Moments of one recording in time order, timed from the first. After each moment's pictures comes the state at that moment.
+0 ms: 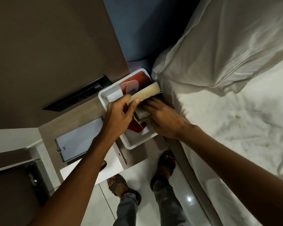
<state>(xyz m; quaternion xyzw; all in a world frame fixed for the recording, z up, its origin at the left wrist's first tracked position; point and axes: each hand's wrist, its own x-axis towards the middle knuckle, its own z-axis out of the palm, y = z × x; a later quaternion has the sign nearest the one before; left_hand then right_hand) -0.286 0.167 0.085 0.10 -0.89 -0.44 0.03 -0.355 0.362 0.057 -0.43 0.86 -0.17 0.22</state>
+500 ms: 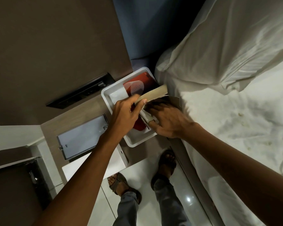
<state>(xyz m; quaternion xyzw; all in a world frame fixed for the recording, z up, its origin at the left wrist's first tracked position) -0.283 0.171 0.072 0.08 -0.90 -0.42 0.02 -0.348 0.360 0.050 -0.40 0.87 -0.10 0.28</state>
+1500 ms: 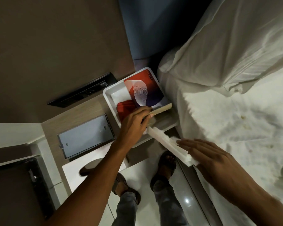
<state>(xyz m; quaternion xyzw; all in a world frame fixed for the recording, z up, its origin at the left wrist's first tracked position) -0.268 0.200 0.060 0.06 -0.92 -0.39 -0.04 -0.257 0.470 0.168 -0.38 0.88 -0.20 0.21</state>
